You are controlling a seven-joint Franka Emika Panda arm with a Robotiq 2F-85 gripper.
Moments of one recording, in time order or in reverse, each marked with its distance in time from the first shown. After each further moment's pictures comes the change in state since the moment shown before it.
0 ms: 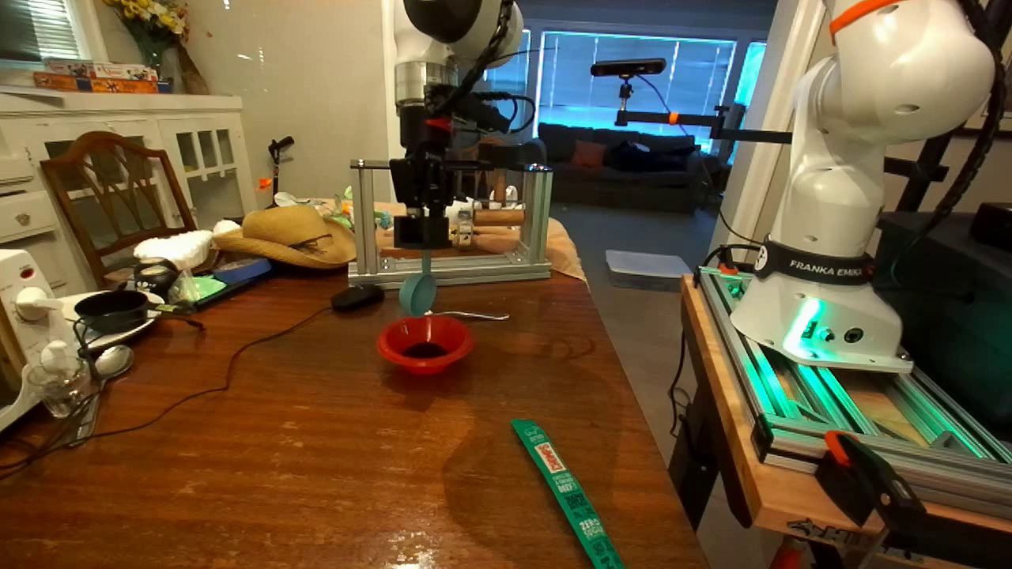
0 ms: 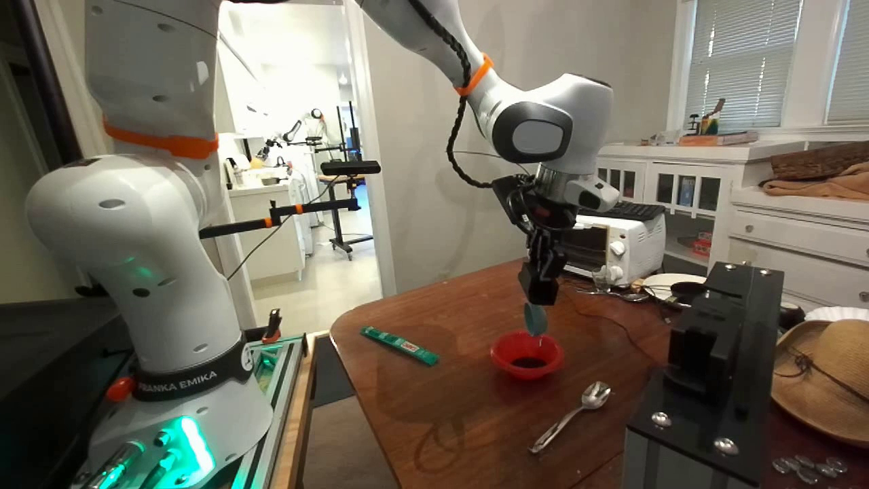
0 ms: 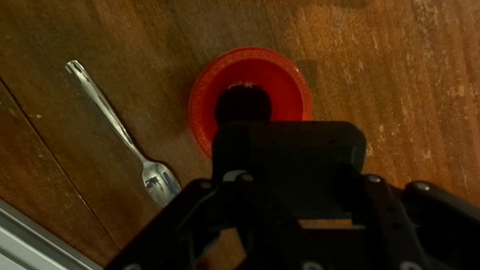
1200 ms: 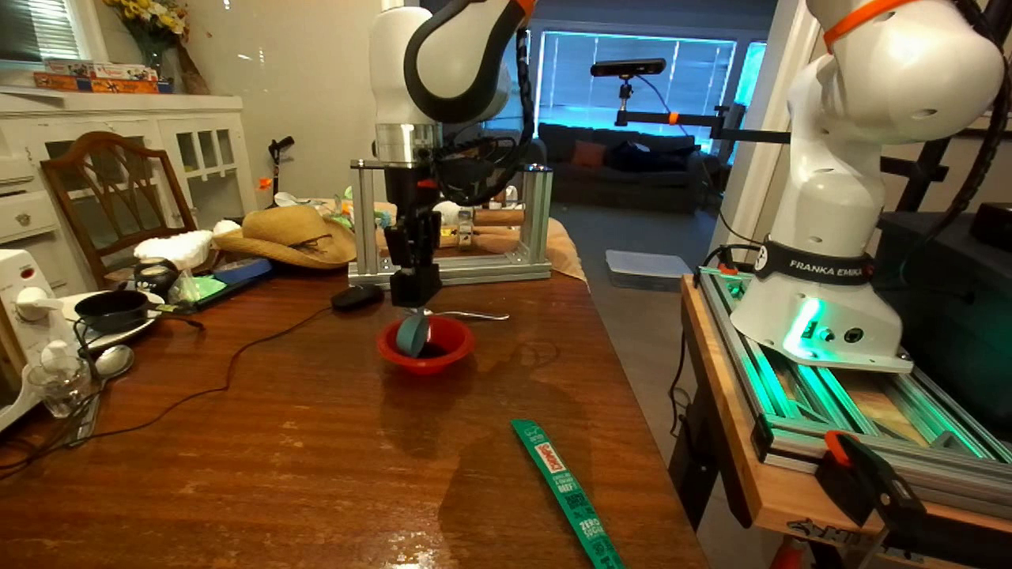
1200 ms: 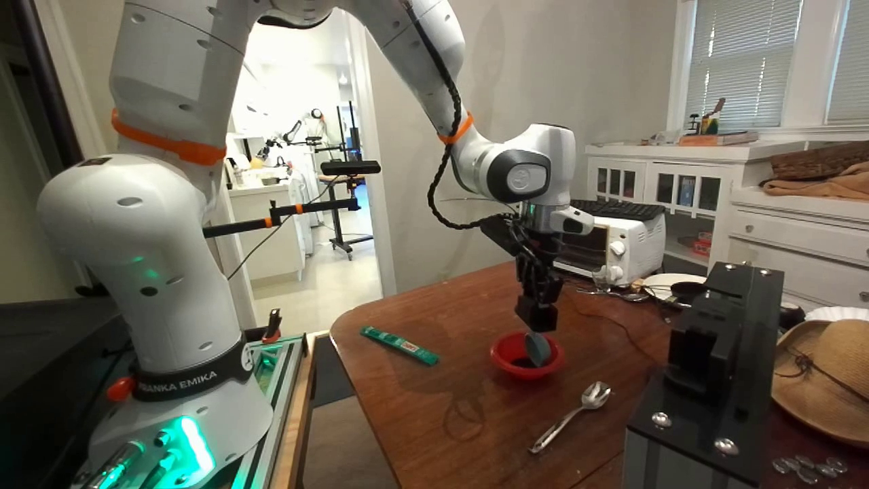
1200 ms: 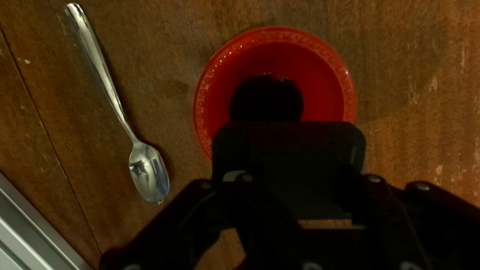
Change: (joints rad) arm 0.099 0.143 0.007 -0.007 -0.262 0.207 0.094
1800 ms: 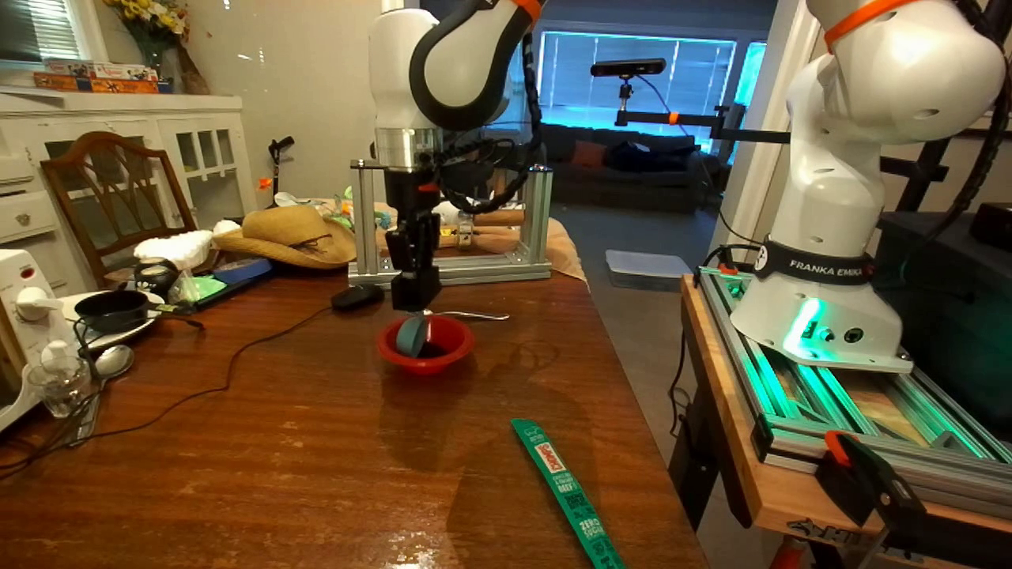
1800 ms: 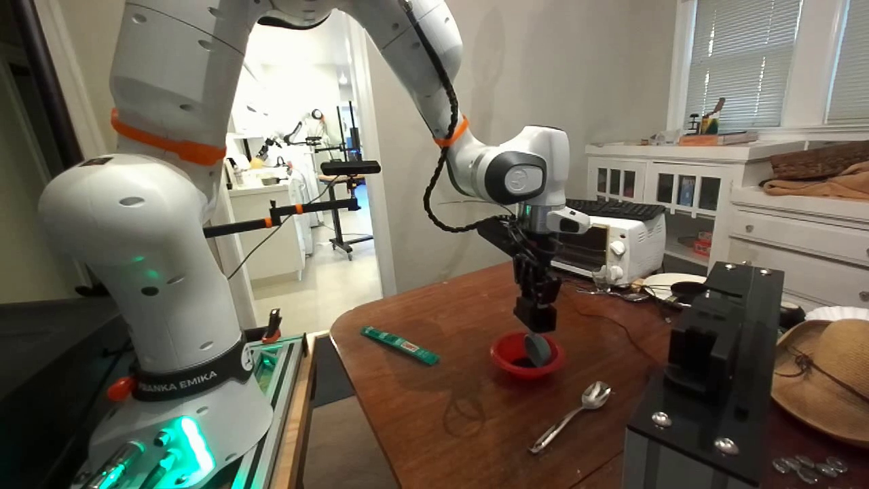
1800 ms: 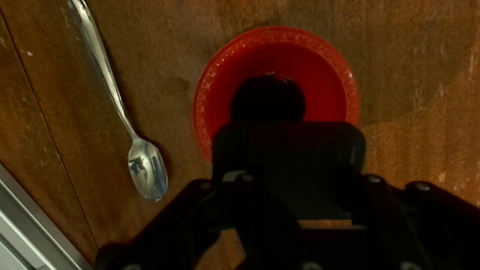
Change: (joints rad) arm 0.012 0.001 0.000 -0.011 -0.042 0.019 0.016
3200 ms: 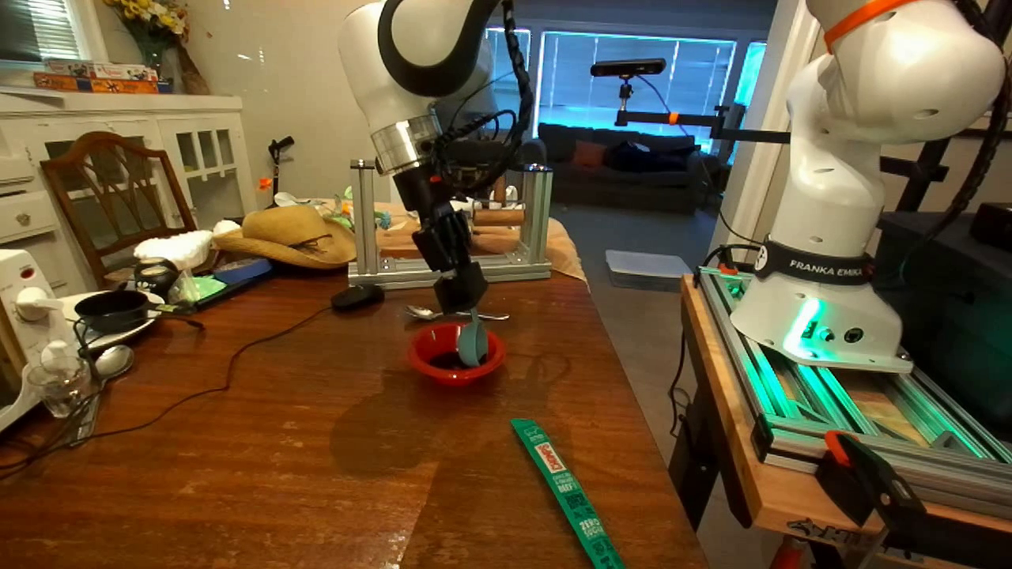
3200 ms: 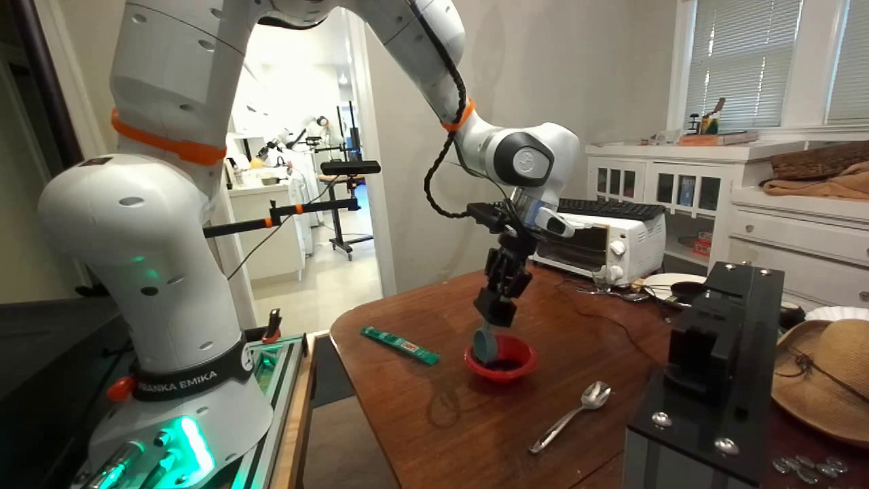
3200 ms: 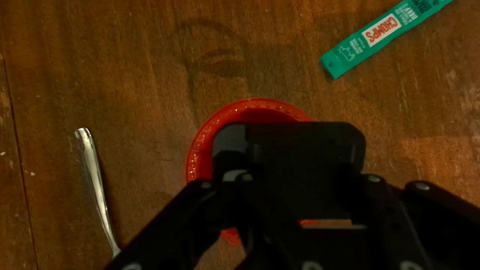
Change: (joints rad) arm -0.004 0.001 0.032 0.101 0.060 -0.447 0.001
